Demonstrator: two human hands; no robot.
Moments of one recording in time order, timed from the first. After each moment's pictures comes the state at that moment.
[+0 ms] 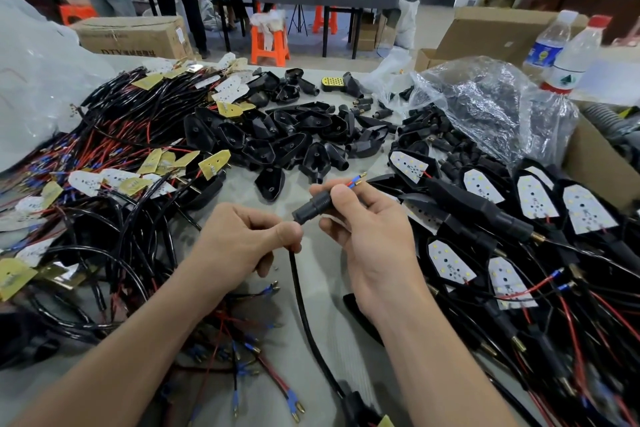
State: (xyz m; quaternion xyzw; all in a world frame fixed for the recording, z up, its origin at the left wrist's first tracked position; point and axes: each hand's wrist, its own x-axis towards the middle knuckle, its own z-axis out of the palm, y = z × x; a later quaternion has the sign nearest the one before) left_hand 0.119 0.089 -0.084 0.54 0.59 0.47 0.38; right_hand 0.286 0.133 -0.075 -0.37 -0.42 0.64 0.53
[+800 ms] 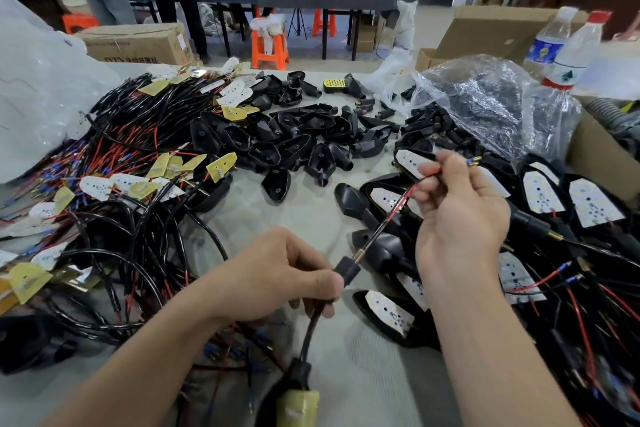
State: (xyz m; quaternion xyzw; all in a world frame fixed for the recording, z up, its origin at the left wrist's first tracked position) left_hand 0.134 0.078 -0.071 0.66 0.48 0.27 0.51; right_hand 0.334 0.158 -0.054 -0.34 -0.25 0.53 0.74
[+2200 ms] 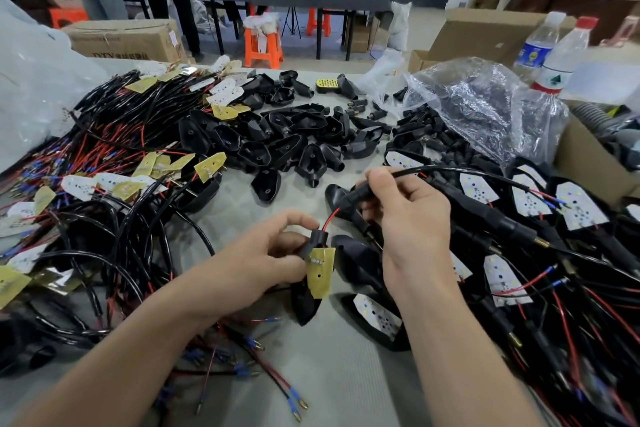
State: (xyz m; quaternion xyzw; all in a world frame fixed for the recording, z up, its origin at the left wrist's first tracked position) left_hand 0.129 0.083 -0.078 0.56 0.52 0.34 0.55; right_hand 0.309 0.156 -0.075 -0.43 -0.41 0.50 0.63
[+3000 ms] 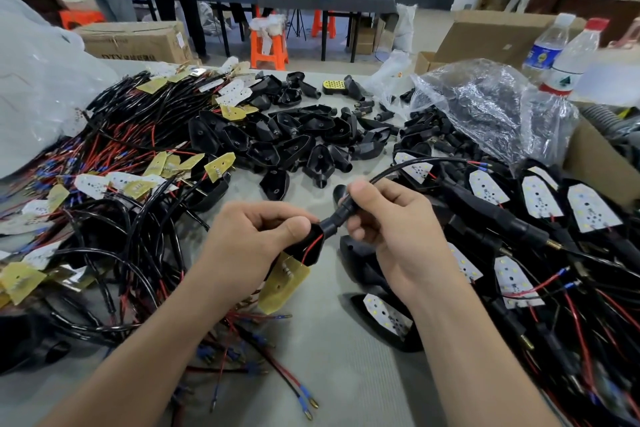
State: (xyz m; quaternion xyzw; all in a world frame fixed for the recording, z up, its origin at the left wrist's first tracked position) left_hand 0.133 0.081 -0.072 0.52 0.59 0.51 0.35; right_hand 0.313 0.148 -0.074 -0.36 -0.46 0.64 0.50
